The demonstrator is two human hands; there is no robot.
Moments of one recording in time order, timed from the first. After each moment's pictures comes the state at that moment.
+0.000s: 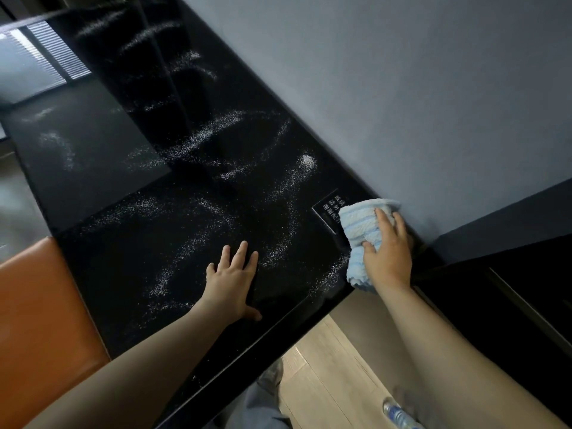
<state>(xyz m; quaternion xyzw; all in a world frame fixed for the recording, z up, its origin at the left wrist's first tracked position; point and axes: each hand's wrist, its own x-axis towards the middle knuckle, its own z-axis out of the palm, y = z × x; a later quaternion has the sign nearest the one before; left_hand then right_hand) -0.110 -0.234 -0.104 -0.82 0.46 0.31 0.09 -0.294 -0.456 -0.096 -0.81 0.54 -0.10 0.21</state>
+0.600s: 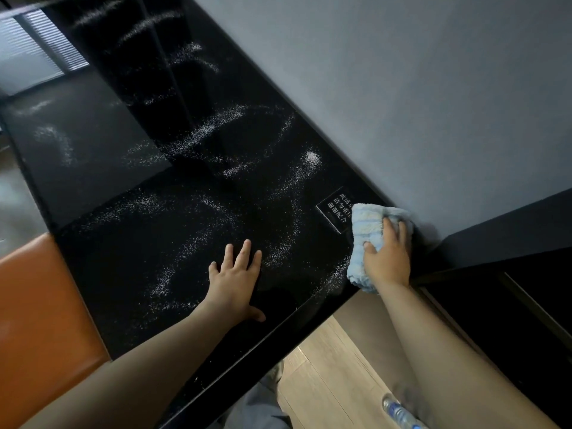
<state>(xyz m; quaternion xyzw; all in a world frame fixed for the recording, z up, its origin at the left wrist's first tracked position) -0.109 -0.236 -0.110 -0.82 0.46 0.32 0.10 -0.286 -0.460 -0.117 -0.77 0.59 -0.05 0.24</state>
